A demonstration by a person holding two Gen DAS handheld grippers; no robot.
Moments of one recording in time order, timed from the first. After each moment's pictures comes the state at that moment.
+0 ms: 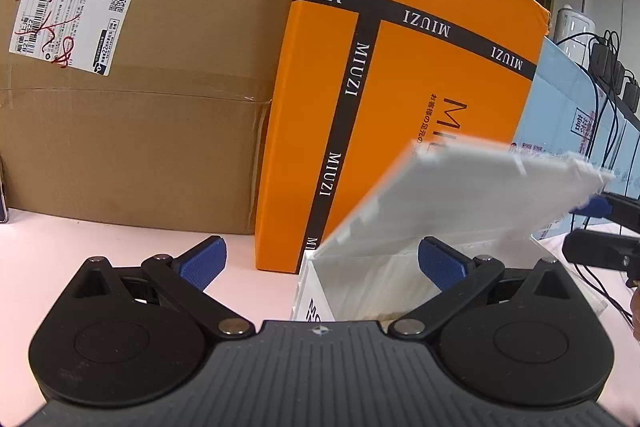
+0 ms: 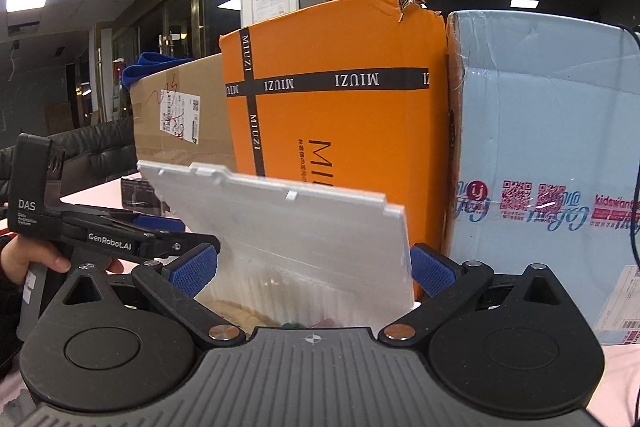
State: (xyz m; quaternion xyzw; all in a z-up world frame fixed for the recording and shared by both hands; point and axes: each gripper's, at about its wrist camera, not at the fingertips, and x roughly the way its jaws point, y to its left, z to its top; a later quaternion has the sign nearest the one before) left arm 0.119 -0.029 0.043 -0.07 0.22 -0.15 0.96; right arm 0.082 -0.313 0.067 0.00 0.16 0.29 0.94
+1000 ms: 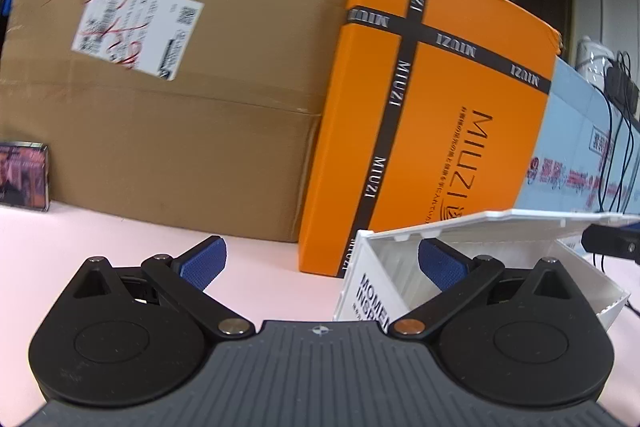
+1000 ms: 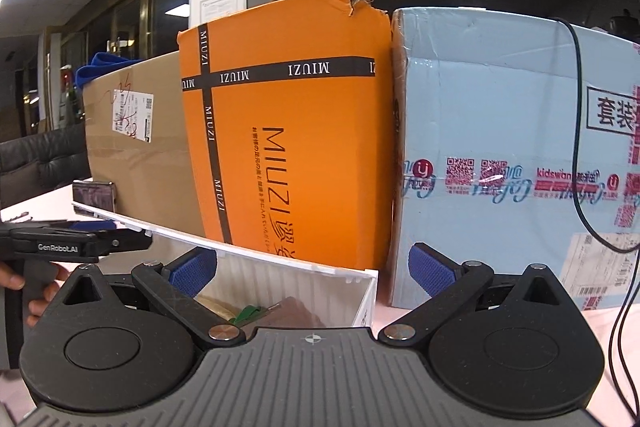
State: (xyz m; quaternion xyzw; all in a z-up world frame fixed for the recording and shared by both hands) left arm 0.082 -0.004 0.016 -0.09 0.15 -0.10 0.98; right arm 0.063 -0.311 0.050 0.00 0.14 0.19 0.97
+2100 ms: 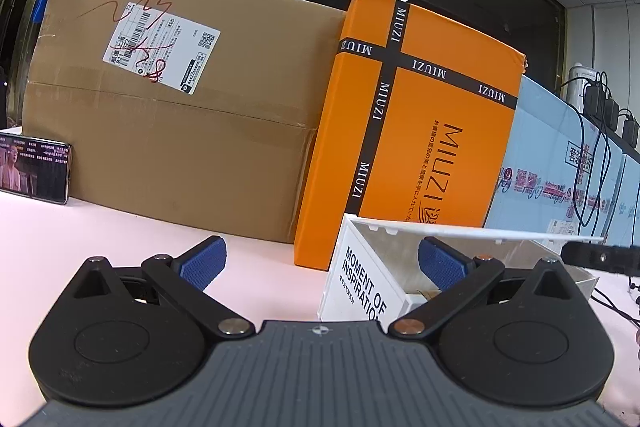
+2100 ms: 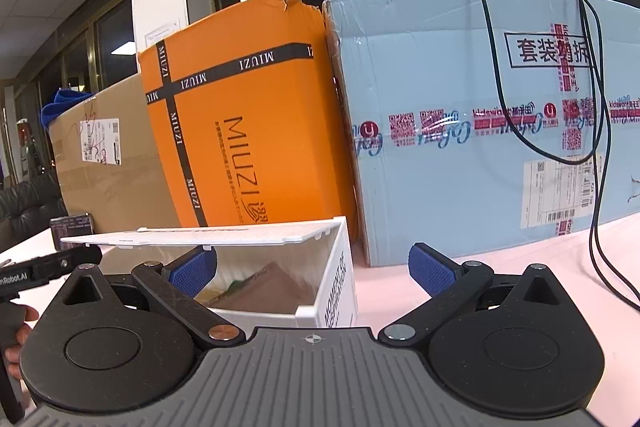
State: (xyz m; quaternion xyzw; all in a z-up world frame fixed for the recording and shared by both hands) left arm 0.029 0.001 0.007 -0.10 0.10 -0.10 0.98; right arm 0.025 -0.323 0.023 0.08 0.14 0.12 0.98
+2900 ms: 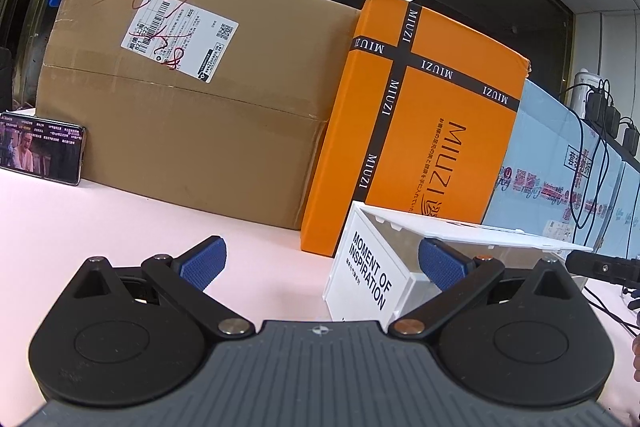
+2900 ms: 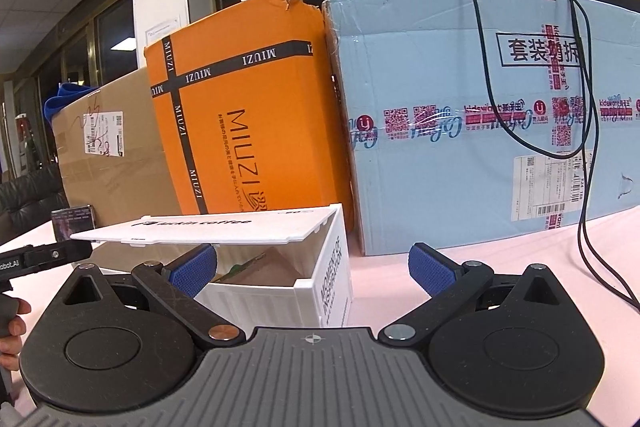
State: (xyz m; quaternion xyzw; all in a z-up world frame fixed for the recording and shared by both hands) left arm 0.013 0.011 0.006 -0.12 0.12 -0.10 0.98; right arm 0.010 -0.326 0.020 0.07 0.14 0.12 0.98
